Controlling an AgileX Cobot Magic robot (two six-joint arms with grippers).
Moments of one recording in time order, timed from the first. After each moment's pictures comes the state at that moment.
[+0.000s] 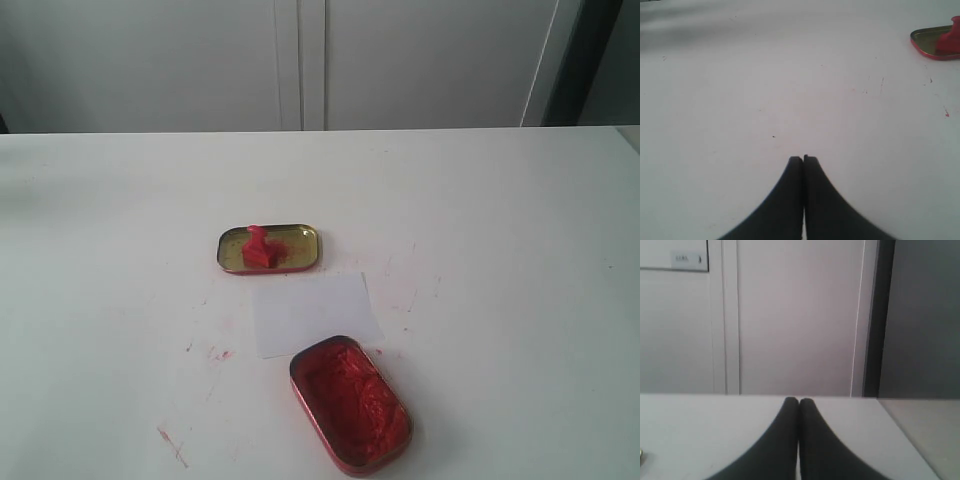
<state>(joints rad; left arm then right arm) -0.01 0.00 0.02 -0.10 0.44 0.13 0.00 0.00 -0.01 -0.04 -0.07 0.04</state>
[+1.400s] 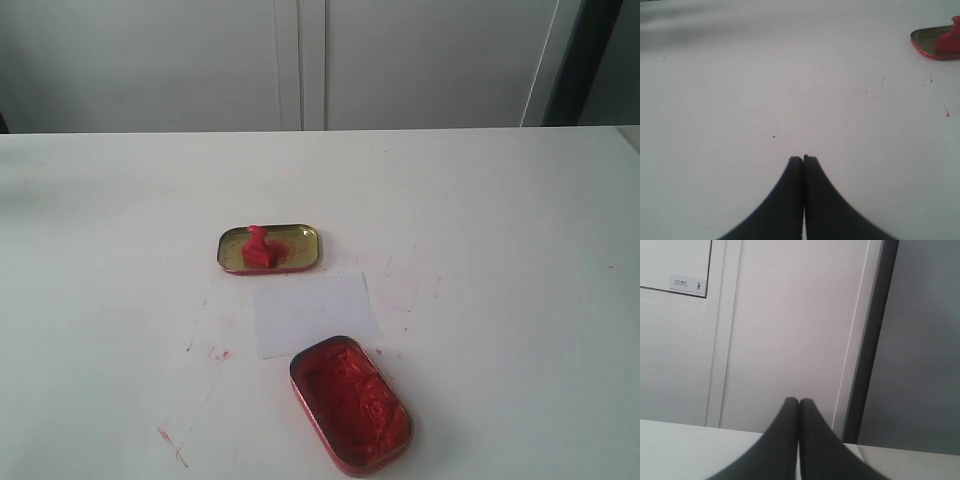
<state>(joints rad) -0.01 0.00 0.02 -0.10 0.44 0.13 0.00 0.24 -0.32 -0.04 0.00 -0.08</state>
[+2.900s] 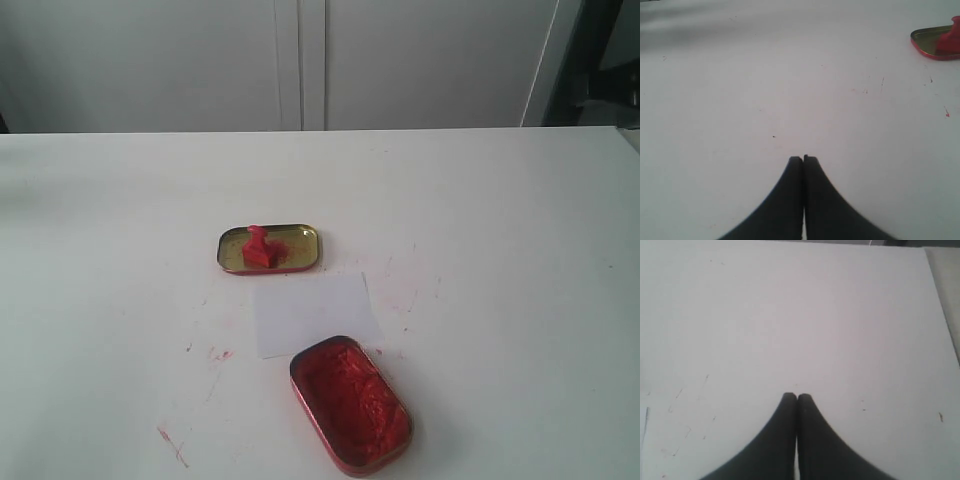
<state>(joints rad) -0.01 0.00 0.02 -0.10 0.44 0.13 0.00 1.34 -1.12 0.07 0.62 -0.05</state>
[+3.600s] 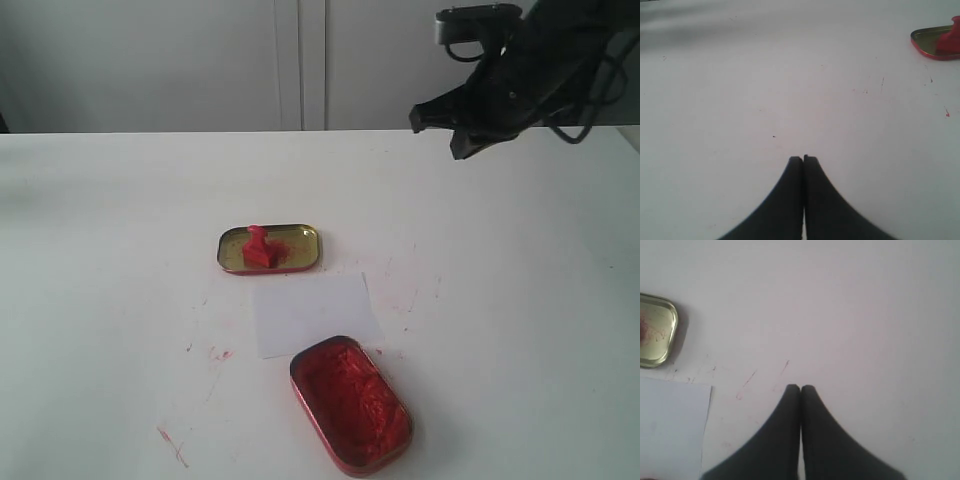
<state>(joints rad) -0.01 0.00 0.02 -0.10 0.44 0.13 0.22 1.87 -1.59 0.10 0.86 -0.10</state>
